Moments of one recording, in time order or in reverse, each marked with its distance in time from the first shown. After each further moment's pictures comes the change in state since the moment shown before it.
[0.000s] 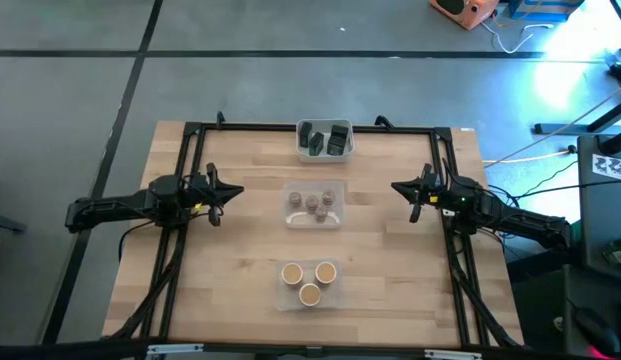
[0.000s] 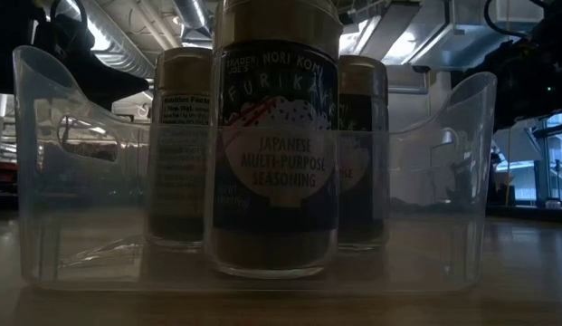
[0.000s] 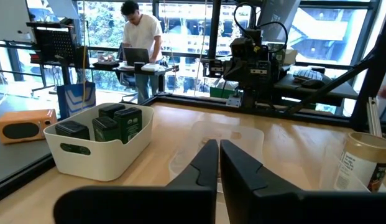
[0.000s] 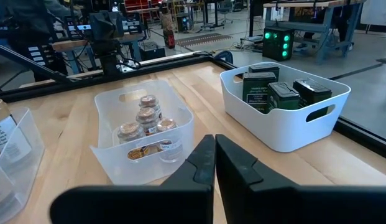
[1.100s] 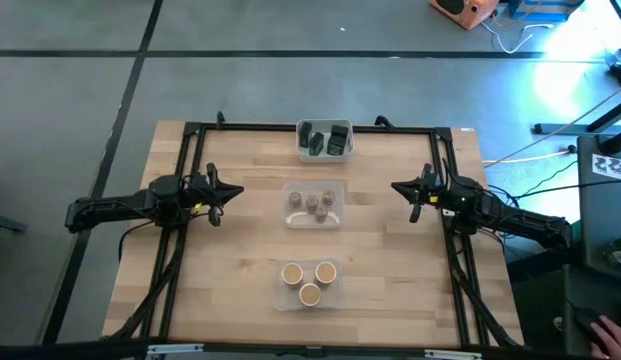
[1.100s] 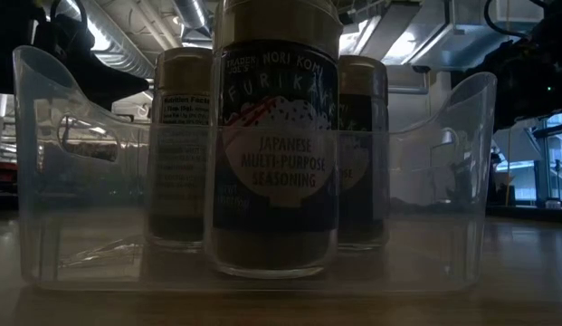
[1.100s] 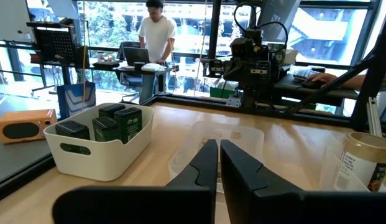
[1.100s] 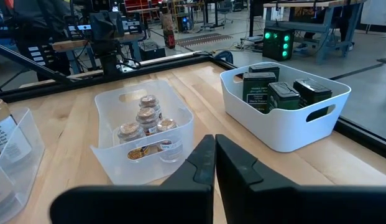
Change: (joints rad) left arm 0.000 0.000 0.000 0.000 0.000 0.000; right arm 0.000 0.000 0.000 0.001 -0.001 0.000
